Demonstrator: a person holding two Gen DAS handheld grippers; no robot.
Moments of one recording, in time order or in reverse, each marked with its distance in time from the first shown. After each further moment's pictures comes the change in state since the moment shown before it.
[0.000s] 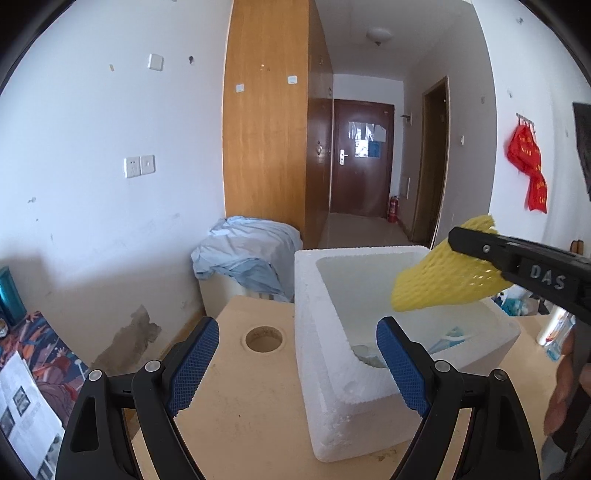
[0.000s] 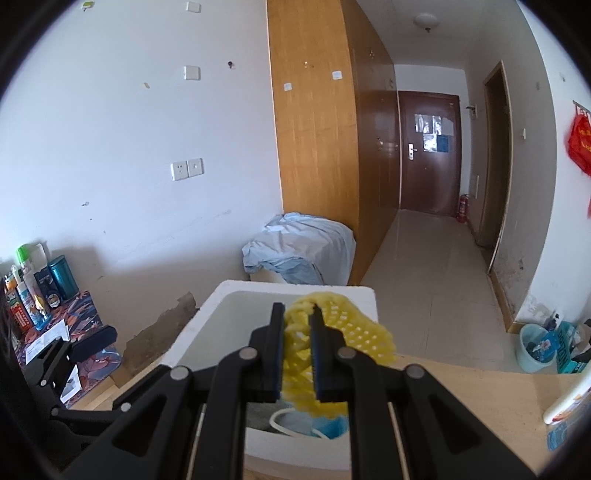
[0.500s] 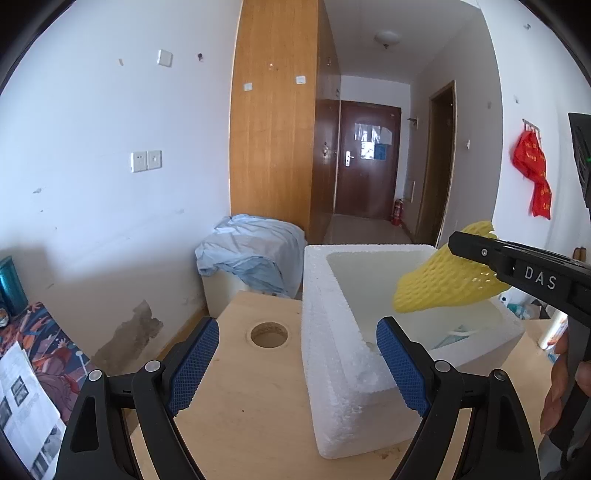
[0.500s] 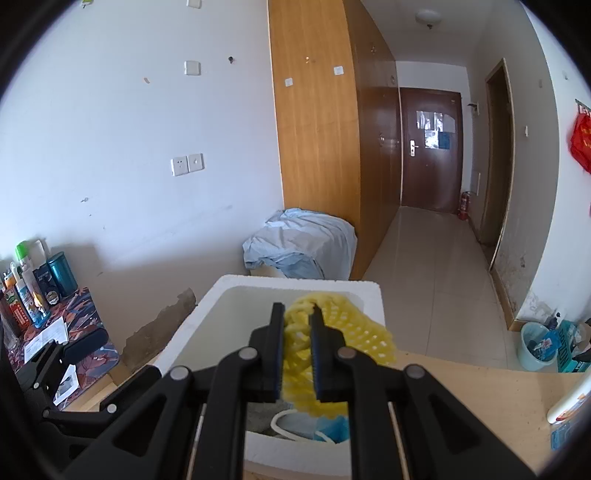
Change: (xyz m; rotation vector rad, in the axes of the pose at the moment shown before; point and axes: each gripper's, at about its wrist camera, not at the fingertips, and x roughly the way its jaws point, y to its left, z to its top) left arm -0.001 0.005 -0.008 -0.020 0.003 0.010; right arm 0.007 0.004 -0.002 0.001 0.014 0.001
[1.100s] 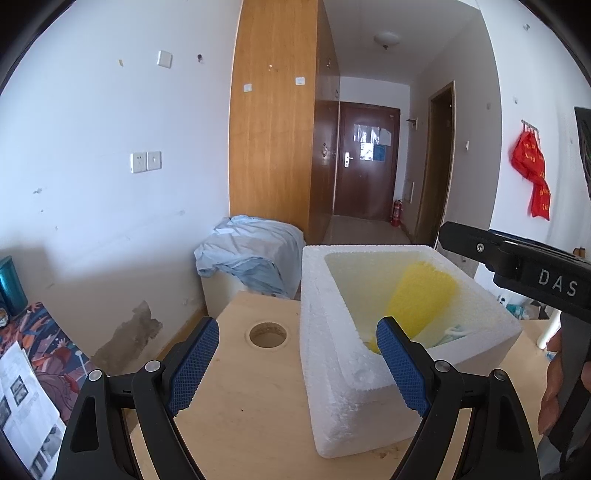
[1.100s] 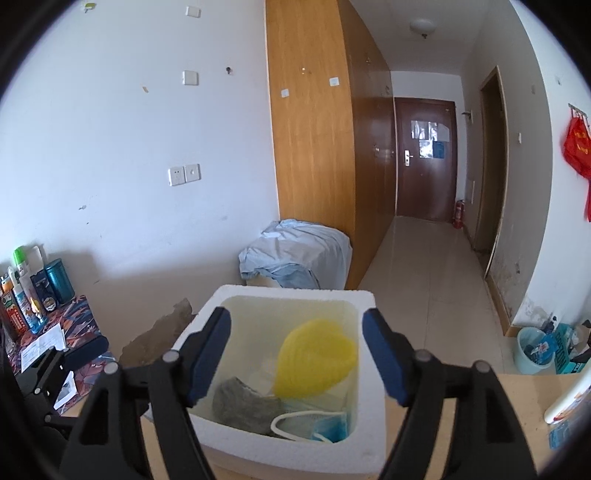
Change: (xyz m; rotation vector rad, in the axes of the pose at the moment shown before) left arm -0.003 -0.001 0.000 0.001 -0.005 0.001; right arm -0.007 0.003 0.001 -0.003 -0.043 -0.018
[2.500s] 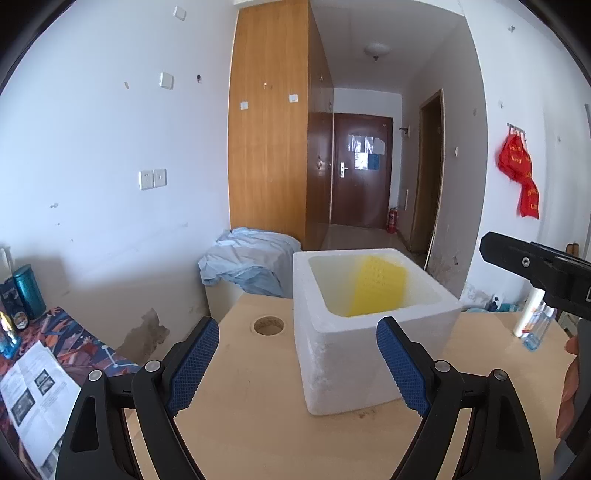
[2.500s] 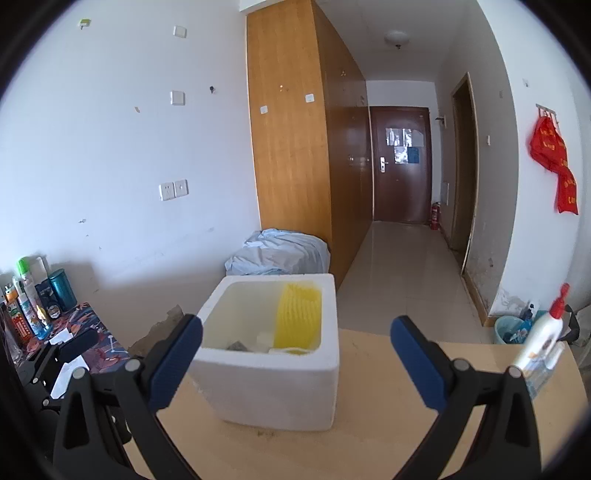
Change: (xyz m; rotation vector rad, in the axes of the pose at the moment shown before) left arm -0.090 -0.009 -0.009 0.028 -0.050 -0.006; right arm -0.097 0.003 -0.017 0.049 -0.044 -0.085
